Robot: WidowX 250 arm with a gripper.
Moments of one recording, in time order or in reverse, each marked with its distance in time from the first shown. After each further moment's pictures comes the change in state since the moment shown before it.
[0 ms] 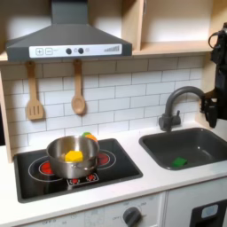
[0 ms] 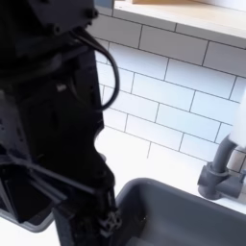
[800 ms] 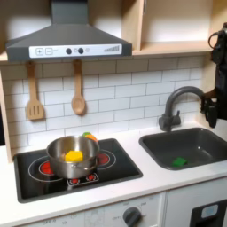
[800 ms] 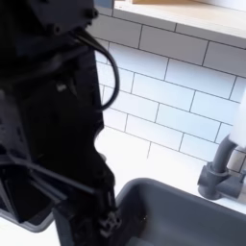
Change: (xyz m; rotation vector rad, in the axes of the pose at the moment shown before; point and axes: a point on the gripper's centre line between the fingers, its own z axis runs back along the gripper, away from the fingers) arm 0.000 0.000 0.000 0.000 -0.002 -0.008
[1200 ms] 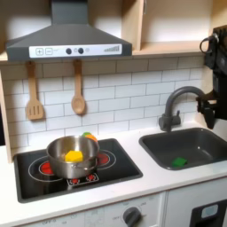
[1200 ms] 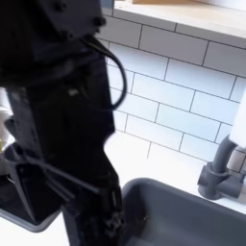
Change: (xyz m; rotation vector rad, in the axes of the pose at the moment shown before) arm 0.008 -0.002 -0.010 -0.075 0.039 -0.116
